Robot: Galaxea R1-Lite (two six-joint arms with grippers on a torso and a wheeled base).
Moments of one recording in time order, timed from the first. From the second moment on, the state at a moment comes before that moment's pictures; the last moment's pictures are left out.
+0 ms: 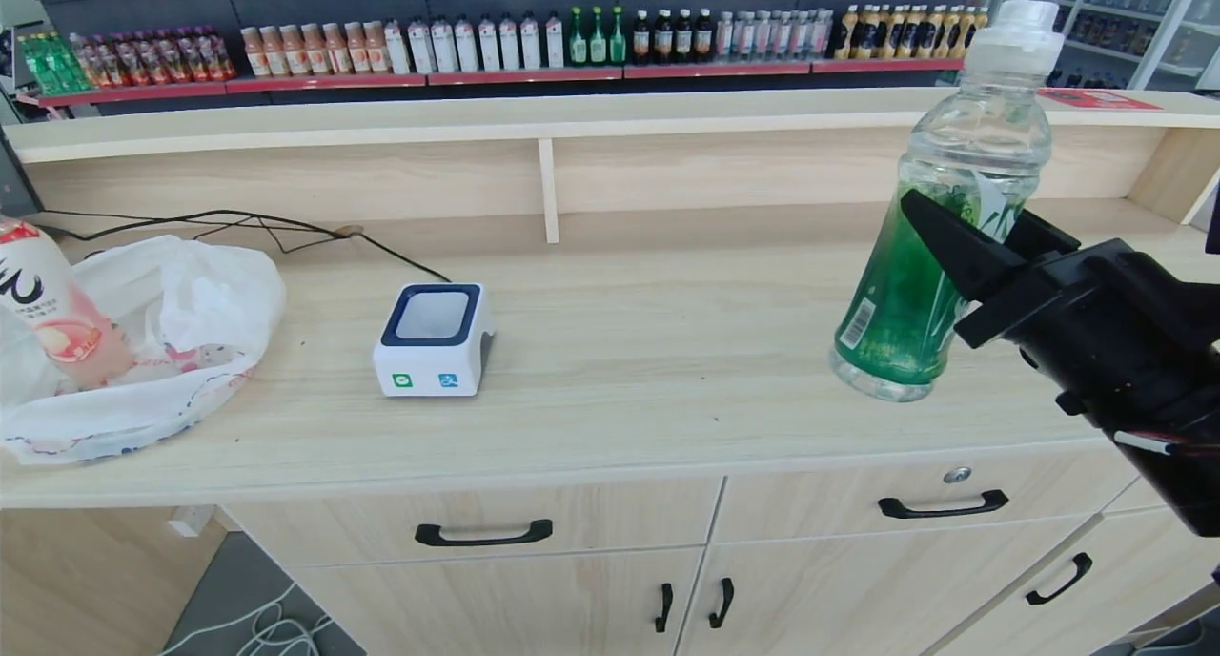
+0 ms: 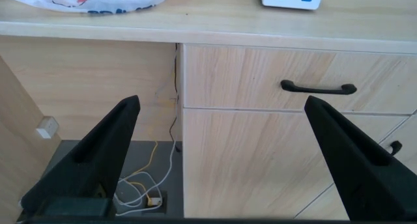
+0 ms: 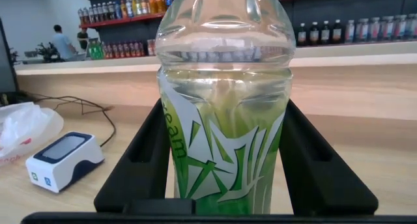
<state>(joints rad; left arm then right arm) 0.00 0.00 0.00 0.00 0.00 0.00 0.42 1.54 -0.47 -1.57 0.03 0.04</state>
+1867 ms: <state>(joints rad) 0.00 0.00 0.00 0.00 0.00 0.00 0.42 1.56 -0.49 -1.57 0.05 0.05</state>
